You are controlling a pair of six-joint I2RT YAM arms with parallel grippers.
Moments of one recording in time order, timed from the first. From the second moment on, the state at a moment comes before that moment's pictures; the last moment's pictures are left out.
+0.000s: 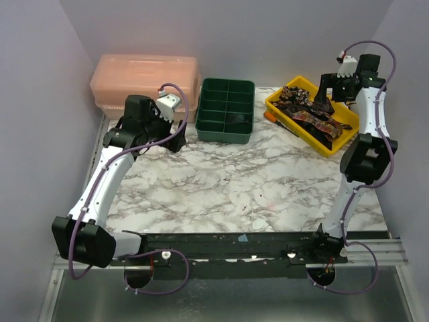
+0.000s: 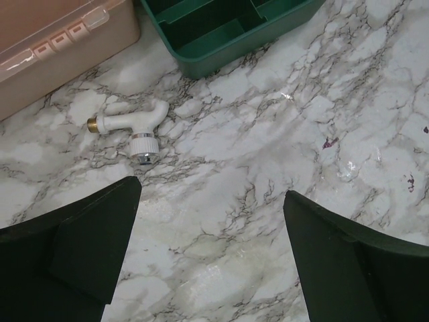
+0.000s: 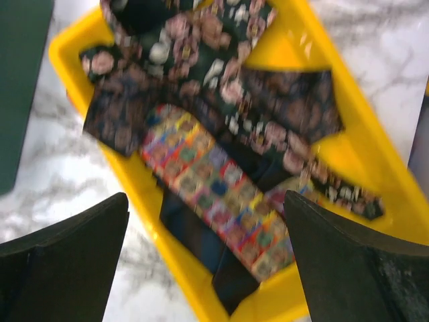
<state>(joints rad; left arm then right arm) -0.22 1.26 1.25 -0.65 0.36 0.21 -0.26 2.10 2.08 -0.82 -0.41 -0.27</state>
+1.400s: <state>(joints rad) -0.16 1.30 1.38 -0.69 0.30 0.19 -0.11 1.94 2.27 -0.45 -0.47 -0.08</state>
